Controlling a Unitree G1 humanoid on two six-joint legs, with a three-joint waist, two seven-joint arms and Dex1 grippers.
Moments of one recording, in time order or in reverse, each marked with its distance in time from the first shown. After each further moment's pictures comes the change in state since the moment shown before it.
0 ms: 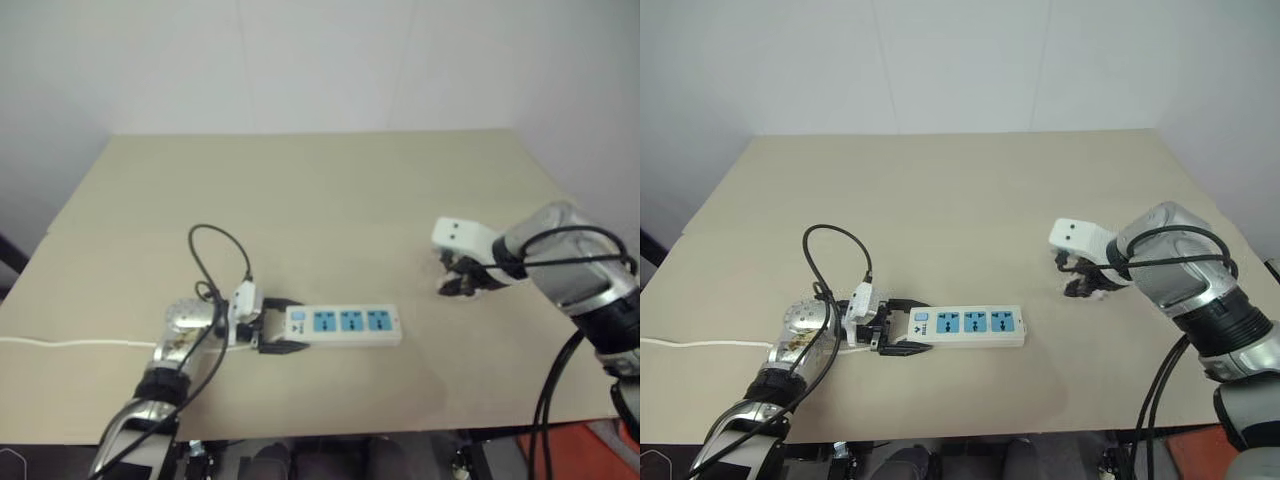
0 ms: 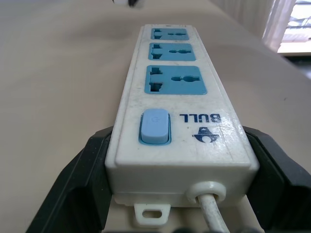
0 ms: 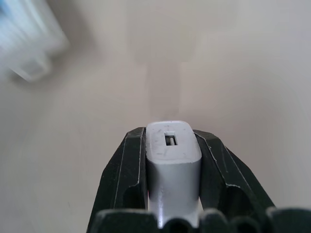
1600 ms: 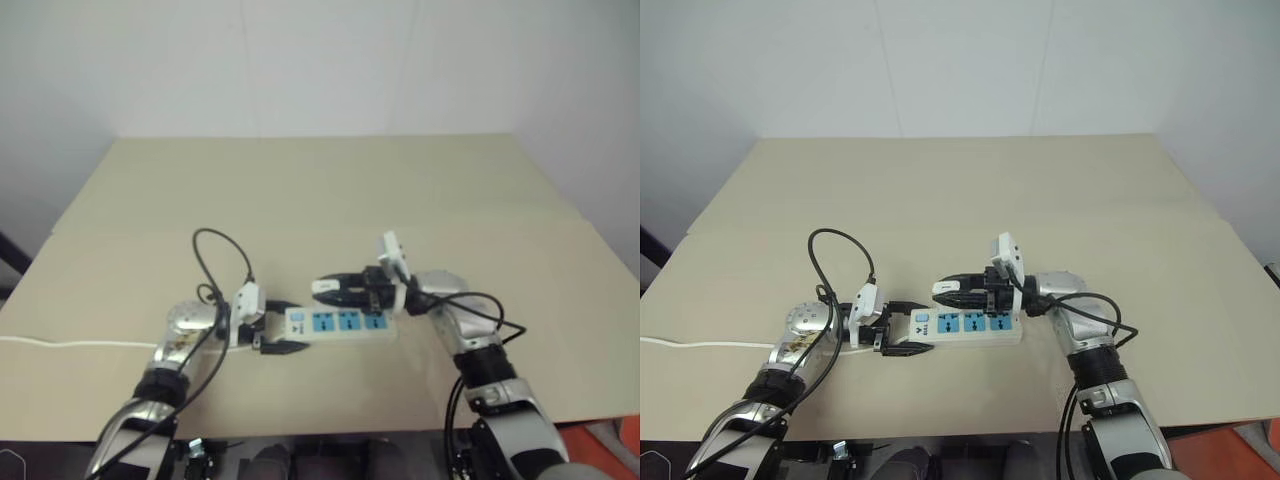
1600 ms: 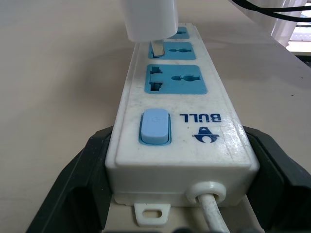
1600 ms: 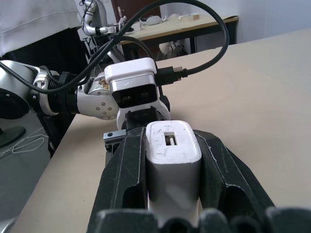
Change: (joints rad) left arm 0.003 0.018 -0.030 -0.008 -0.016 0.073 0.032; right arm 0.258 0.678 -0.306 0.401 0.468 -0.714 0.015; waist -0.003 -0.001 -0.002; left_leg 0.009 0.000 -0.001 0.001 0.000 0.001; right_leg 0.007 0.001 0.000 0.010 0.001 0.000
